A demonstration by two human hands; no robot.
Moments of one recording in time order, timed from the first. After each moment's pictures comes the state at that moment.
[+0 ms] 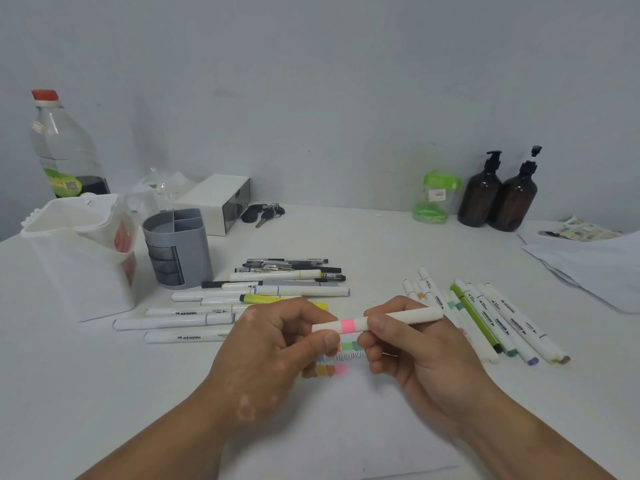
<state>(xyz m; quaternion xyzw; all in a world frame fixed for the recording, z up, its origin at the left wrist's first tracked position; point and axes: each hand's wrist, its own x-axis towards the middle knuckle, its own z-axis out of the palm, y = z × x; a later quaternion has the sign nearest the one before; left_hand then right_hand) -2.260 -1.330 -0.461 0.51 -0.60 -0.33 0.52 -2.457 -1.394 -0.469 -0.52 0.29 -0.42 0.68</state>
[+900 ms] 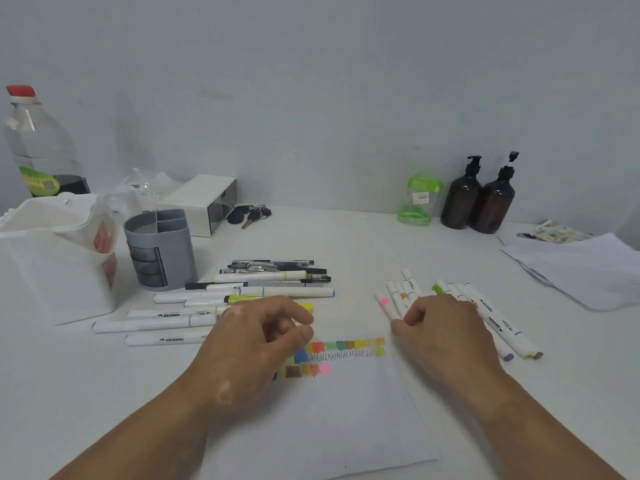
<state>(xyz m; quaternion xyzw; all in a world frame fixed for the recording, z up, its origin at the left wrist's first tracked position) -2.249 -1.344 -0.472 0.59 -0.60 -0.27 0.47 -2.488 -1.427 -0.462 -0.70 0.68 -0.22 0.09</state>
